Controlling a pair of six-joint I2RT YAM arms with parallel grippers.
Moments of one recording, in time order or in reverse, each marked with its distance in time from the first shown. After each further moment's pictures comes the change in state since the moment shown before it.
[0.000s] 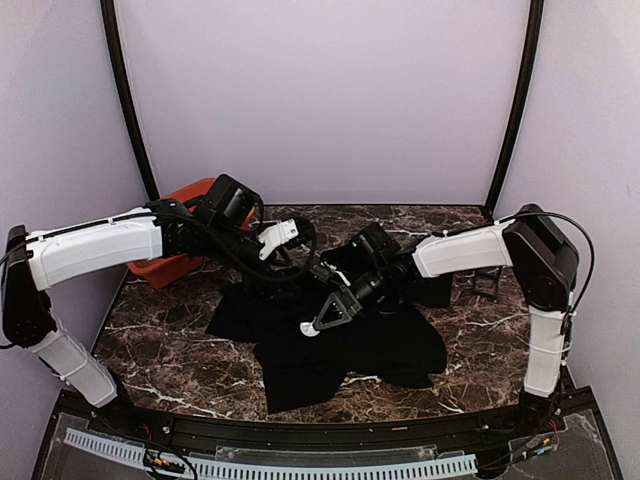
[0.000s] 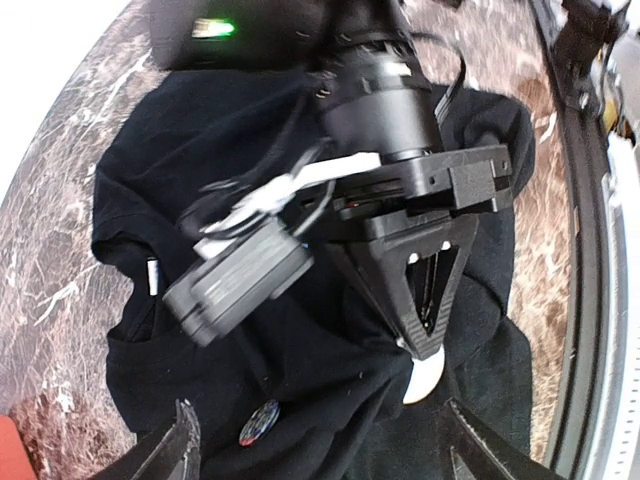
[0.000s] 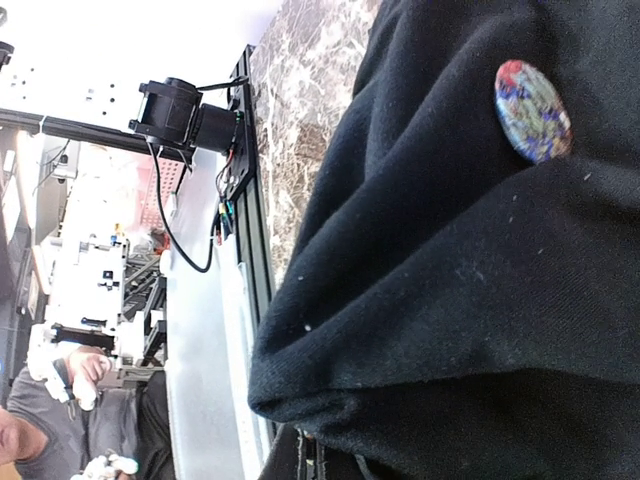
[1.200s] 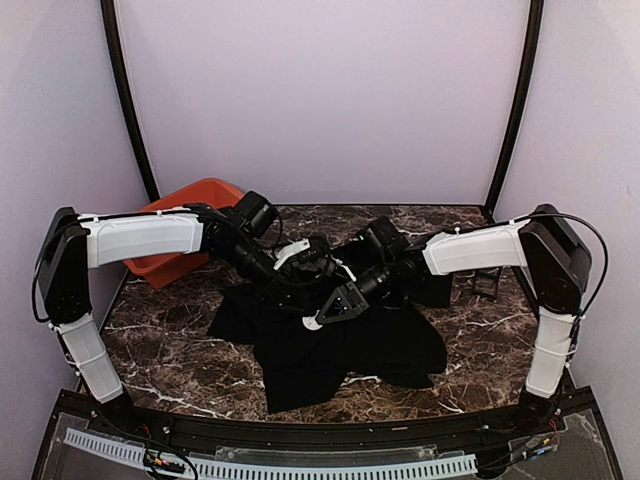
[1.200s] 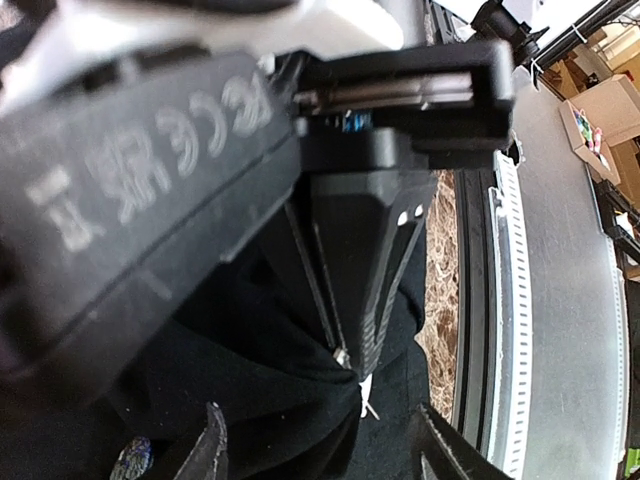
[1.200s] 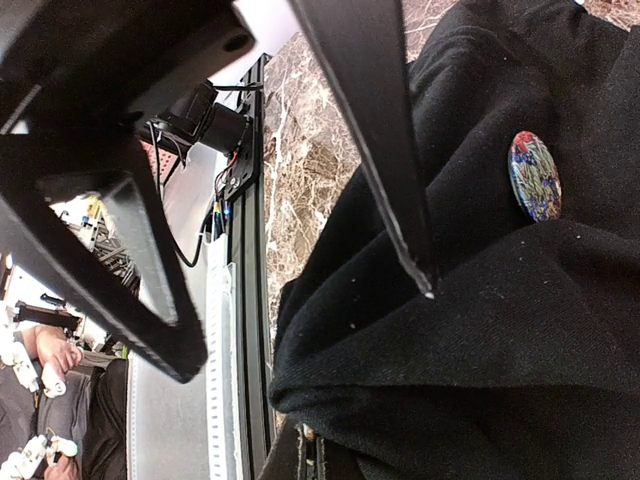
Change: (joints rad) left arm 0.089 0.229 0.080 -0.079 0.427 -0.056; right arm -0.009 -0.075 -0.040 0.029 0.025 -0.134
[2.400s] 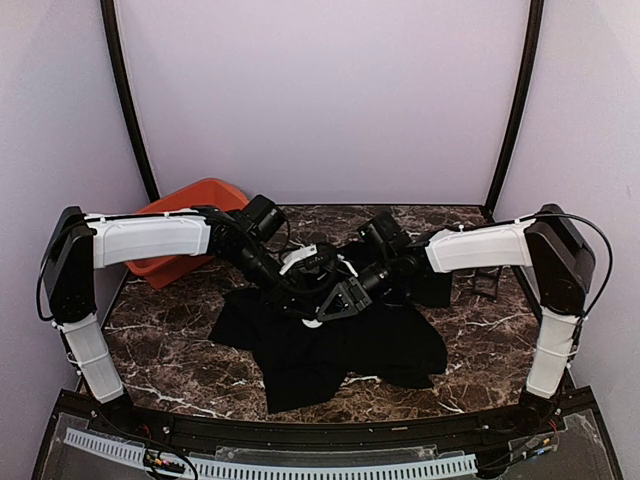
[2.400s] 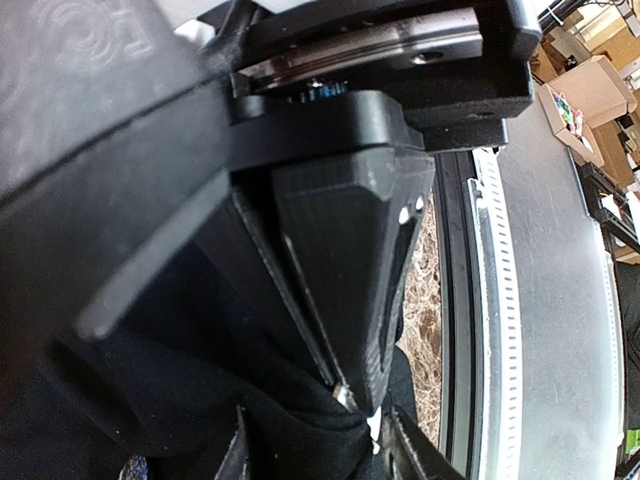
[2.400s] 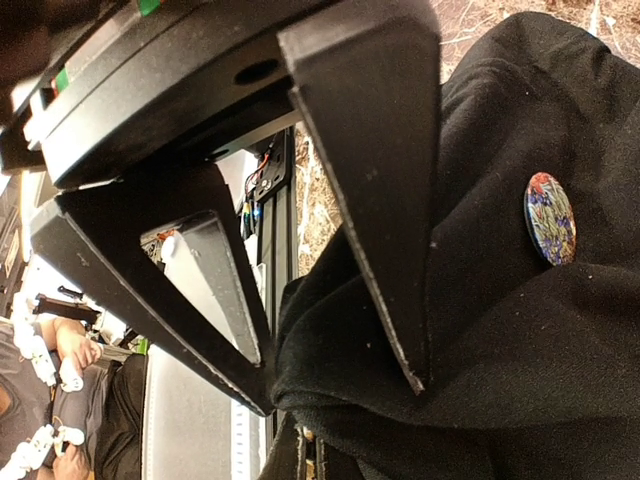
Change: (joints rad) left arm -0.026 0.034 0.020 -0.017 0.034 0.023; right arm 0.000 -0.022 0.011 -0.011 -0.061 0.009
